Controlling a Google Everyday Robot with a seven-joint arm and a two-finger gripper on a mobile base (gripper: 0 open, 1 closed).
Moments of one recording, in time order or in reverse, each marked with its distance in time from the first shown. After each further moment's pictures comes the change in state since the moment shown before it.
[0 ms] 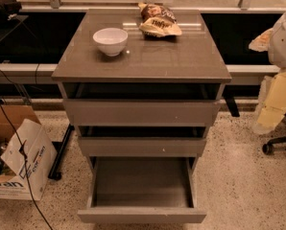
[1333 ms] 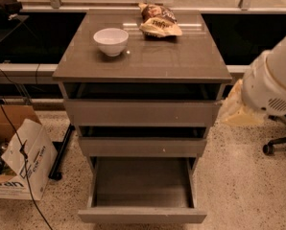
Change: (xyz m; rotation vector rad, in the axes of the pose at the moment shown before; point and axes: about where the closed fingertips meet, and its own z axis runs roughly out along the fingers) arm -0.015 0.032 0.063 -0.013 -0.087 -0.018
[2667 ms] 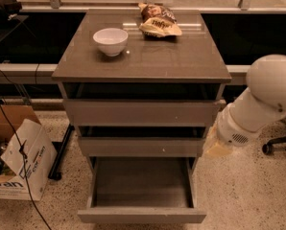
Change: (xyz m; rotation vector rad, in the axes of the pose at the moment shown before) arm 0.050 0.013 0.157 -0.207 0.008 0.071
